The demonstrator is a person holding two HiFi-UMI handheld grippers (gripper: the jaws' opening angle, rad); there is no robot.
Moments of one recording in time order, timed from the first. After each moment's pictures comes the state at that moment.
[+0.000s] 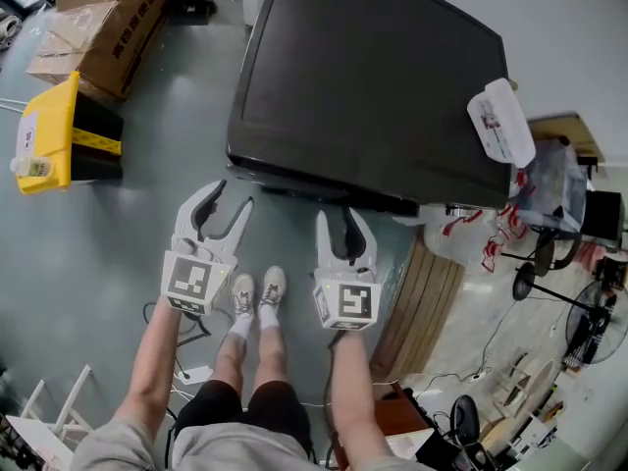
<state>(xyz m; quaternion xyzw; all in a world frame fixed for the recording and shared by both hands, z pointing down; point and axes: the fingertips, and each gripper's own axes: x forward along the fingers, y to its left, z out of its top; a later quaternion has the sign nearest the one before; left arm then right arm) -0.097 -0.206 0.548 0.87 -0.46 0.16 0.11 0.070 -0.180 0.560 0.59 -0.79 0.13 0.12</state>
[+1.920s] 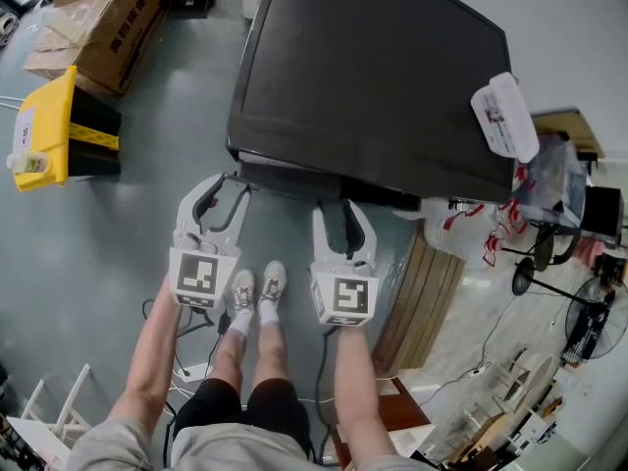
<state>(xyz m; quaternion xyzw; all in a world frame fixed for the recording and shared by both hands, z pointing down) -0.103 -0.207 0.556 0.85 -0.48 0.18 0.07 0.059 -0.178 0.564 0.58 -0.79 0.12 0.15</state>
